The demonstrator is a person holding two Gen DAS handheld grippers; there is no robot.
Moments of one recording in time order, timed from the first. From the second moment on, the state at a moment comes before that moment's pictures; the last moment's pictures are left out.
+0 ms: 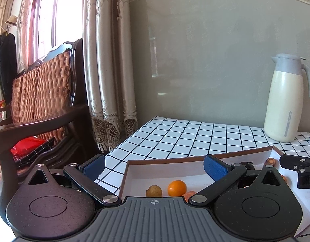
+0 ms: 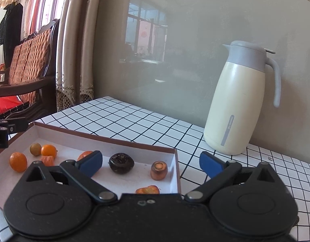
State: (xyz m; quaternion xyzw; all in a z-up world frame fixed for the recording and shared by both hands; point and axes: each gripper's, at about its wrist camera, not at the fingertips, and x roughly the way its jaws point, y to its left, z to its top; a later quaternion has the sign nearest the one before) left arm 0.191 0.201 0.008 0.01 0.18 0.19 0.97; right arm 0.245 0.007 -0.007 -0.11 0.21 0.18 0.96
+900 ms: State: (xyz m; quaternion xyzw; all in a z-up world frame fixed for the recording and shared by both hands) left arm 0.241 0.016 0.001 0.04 0.18 0.02 0.98; right arm 0.260 -0.161 -0.043 -0.13 0.27 -0.01 0.95
